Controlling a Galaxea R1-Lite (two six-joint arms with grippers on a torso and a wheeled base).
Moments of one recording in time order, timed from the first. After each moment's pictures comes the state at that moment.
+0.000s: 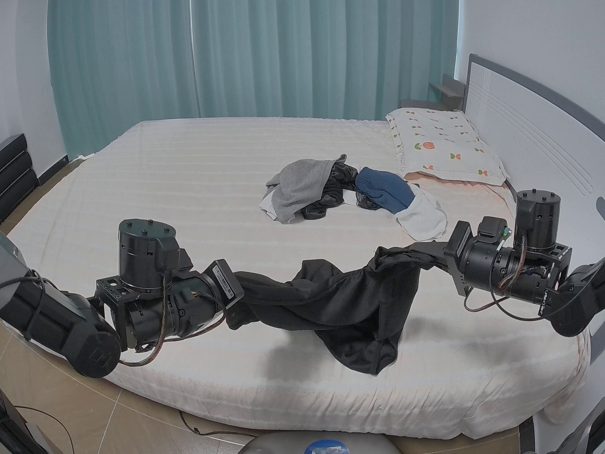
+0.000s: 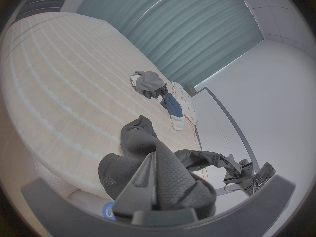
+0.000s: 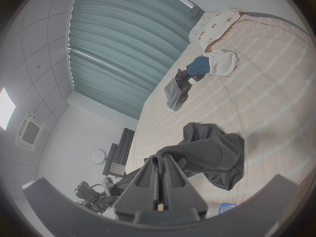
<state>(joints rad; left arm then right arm) -0.50 1.78 -0.63 -0.73 -0.07 -0.92 0.40 1.73 -0.67 -0.81 0.25 0.98</state>
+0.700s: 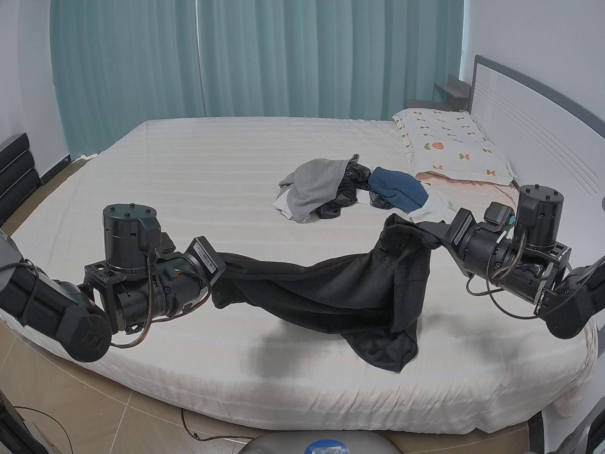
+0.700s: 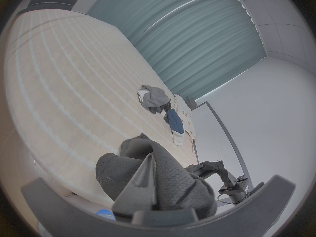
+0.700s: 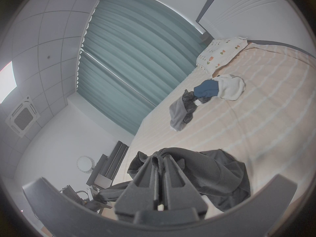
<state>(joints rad) -0.42 1.77 -0.66 -0.77 -0.07 -0.97 0.42 1.75 -0.67 -0.96 0.05 0.85</state>
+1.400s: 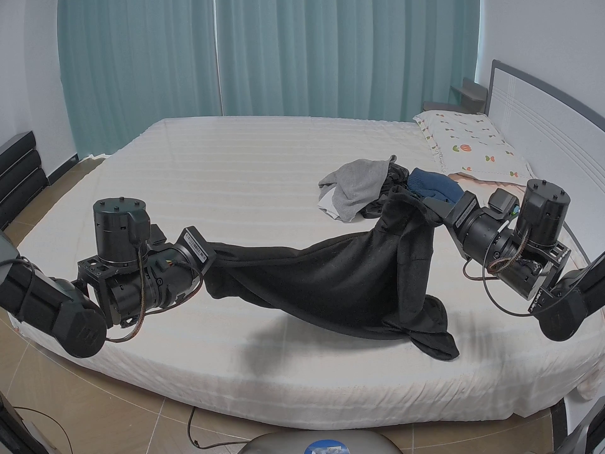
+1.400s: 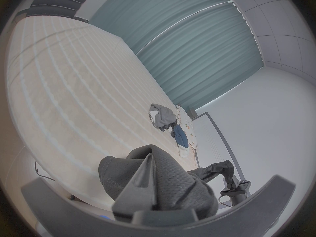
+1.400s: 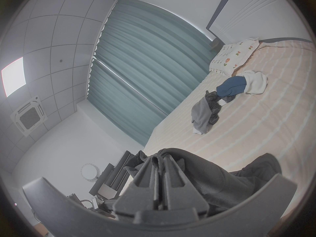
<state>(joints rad) -0.39 1.76 -0.66 -0.80 -0.07 -0.97 0.42 1.78 -0.66 -1.13 0.00 0.86</state>
